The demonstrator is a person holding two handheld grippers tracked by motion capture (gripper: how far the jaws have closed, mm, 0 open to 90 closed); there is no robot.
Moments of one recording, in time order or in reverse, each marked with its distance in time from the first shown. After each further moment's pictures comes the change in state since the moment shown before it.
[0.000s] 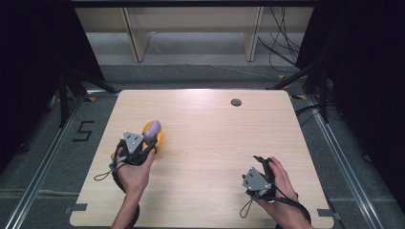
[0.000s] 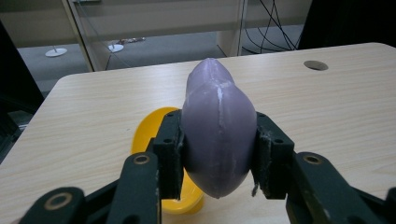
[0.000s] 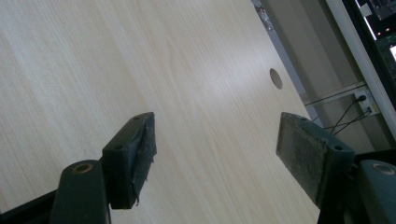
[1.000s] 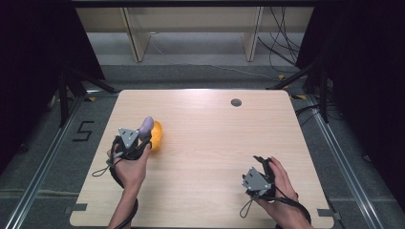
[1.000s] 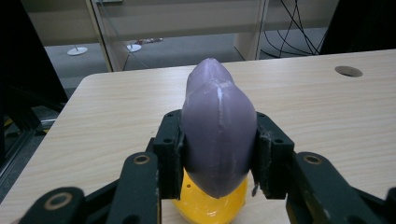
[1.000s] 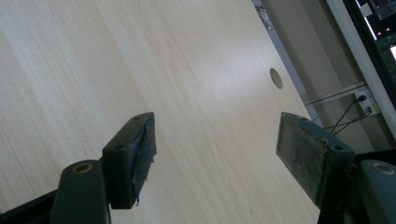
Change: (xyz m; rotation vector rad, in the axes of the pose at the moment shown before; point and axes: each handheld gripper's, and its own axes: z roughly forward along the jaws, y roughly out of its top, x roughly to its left) left arm 0.015 0.001 0.016 -0.003 0.075 -0.012; right arm -0.001 0.000 0.000 0.005 -0.004 -0.011
